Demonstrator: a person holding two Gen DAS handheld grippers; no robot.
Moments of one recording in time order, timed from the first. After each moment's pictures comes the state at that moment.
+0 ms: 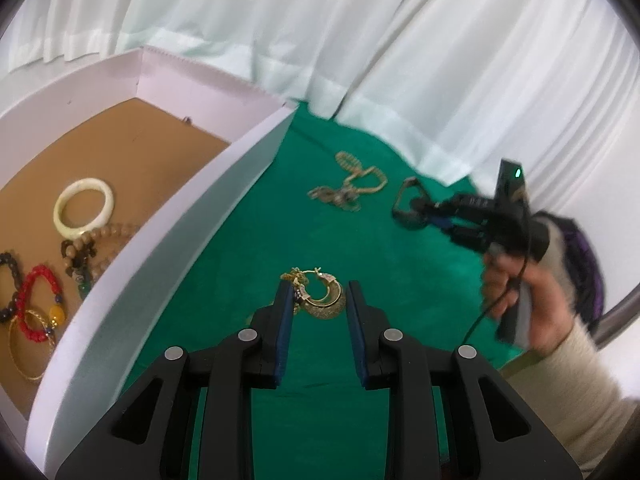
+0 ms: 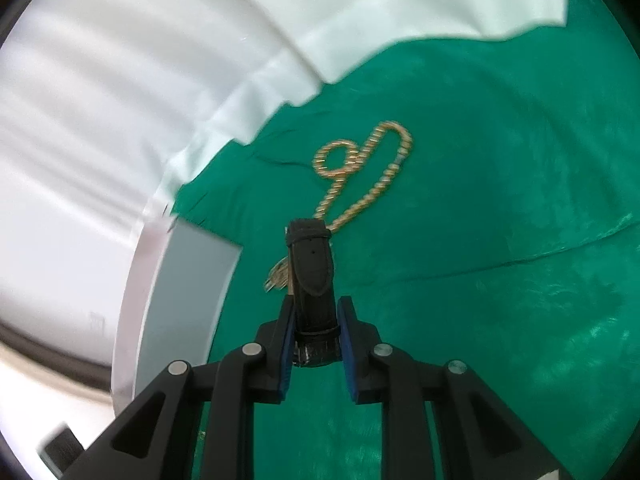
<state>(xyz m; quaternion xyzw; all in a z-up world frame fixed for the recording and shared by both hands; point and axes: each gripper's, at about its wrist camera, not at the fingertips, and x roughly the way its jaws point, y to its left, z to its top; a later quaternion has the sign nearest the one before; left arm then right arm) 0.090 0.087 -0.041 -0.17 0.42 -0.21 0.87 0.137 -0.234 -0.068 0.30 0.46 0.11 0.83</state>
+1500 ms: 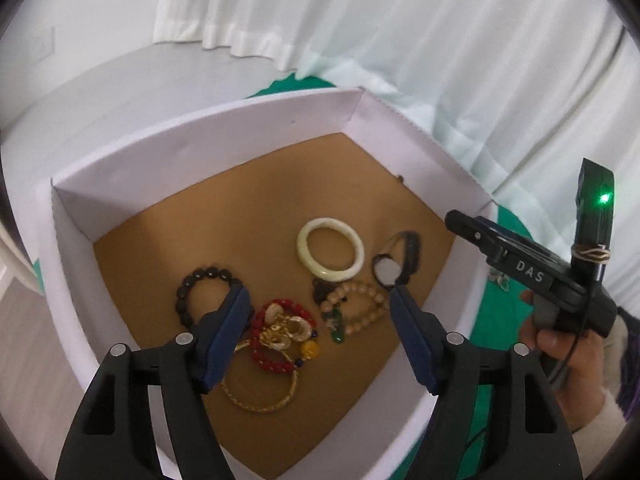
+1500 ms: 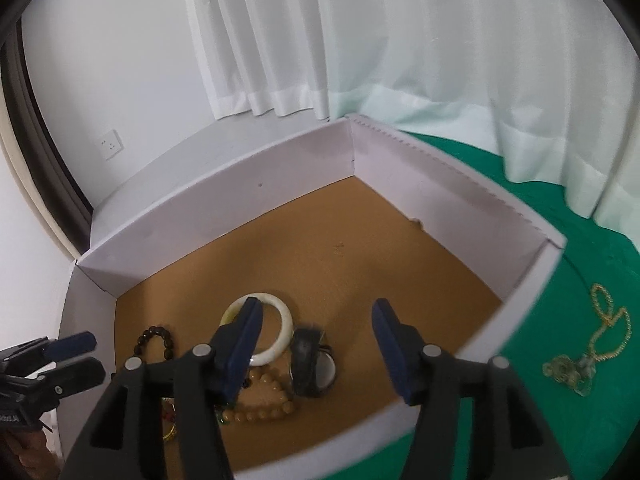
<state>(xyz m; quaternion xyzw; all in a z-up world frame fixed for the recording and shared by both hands) 0.087 0.256 -0.036 -0.20 0.42 0.03 0.89 0.166 0.096 -0.017 -0.02 0.40 0.24 0.88</state>
